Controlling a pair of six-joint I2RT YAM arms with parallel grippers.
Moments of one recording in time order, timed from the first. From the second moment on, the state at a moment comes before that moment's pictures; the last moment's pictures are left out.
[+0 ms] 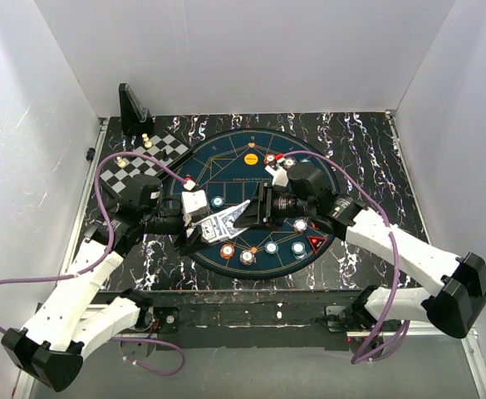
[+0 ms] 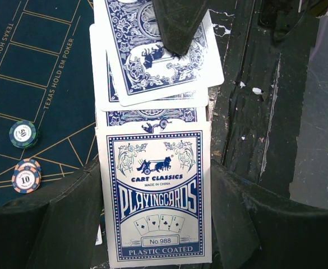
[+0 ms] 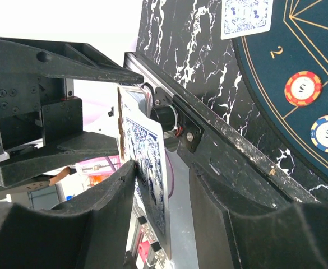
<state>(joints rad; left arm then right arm) -0.46 0.90 0.98 -0.80 0.75 0.51 0.83 1.22 1.02 -0.30 -0.48 1.00</state>
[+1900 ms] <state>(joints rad) -0.46 0.89 0.98 -0.79 0.76 0.48 0.79 1.13 1.13 -0.52 -0.43 0.89</state>
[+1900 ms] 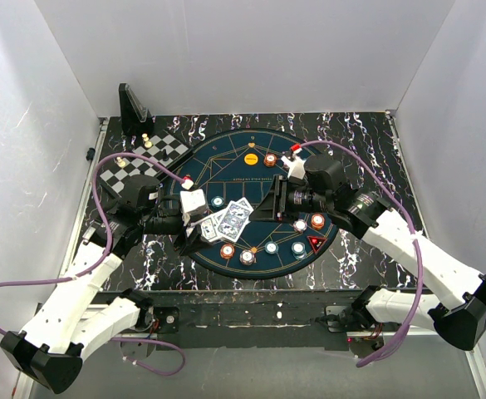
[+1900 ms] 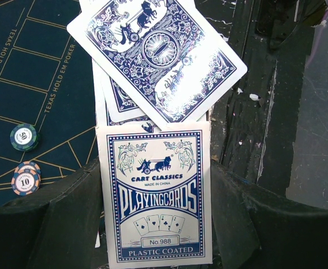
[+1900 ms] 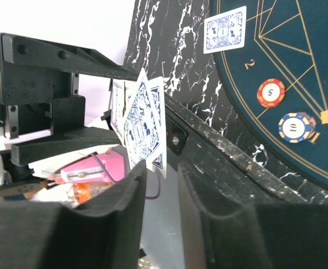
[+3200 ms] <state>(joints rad) -0.46 0.89 0.98 -0.79 0.76 0.47 0.90 1.20 1.02 -0.29 -0.53 1.05</state>
